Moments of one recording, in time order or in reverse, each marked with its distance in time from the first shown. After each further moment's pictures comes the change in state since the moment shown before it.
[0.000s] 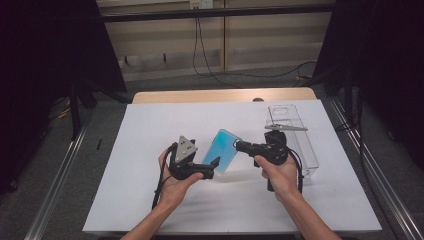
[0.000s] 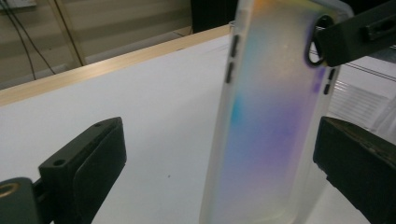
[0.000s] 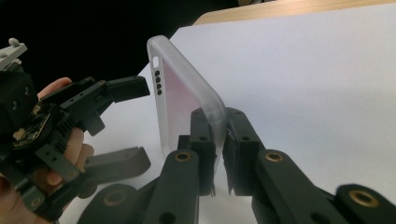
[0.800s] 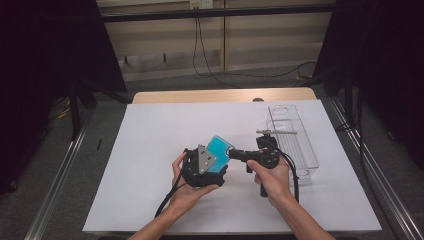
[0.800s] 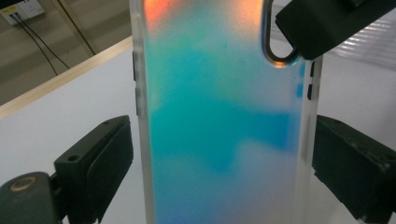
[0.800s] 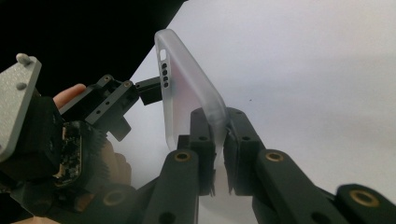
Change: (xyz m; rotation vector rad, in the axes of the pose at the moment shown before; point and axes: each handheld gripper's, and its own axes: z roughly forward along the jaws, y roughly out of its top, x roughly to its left) left arm -0.033 -0.013 0.022 0.107 0.070 0.198; right arm 0.005 -0.013 0.018 0.089 0.038 0.105
